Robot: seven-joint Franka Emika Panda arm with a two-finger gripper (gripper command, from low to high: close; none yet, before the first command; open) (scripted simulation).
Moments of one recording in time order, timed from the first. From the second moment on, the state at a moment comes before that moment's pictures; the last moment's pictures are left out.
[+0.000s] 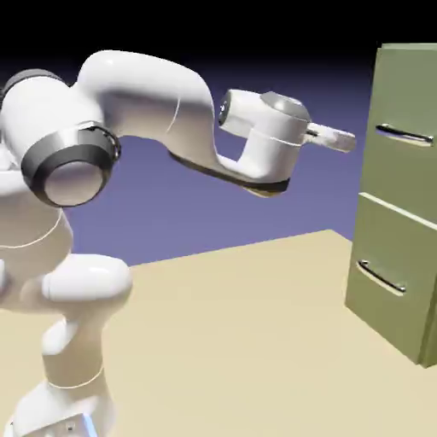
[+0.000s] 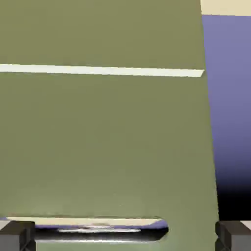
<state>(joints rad) 1.23 -0.49 -1.13 -2.08 -2.01 2.89 -0.98</state>
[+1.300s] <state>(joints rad) 1.65 -0.50 -1.51 -1.84 -2.74 2.81 -1.67</state>
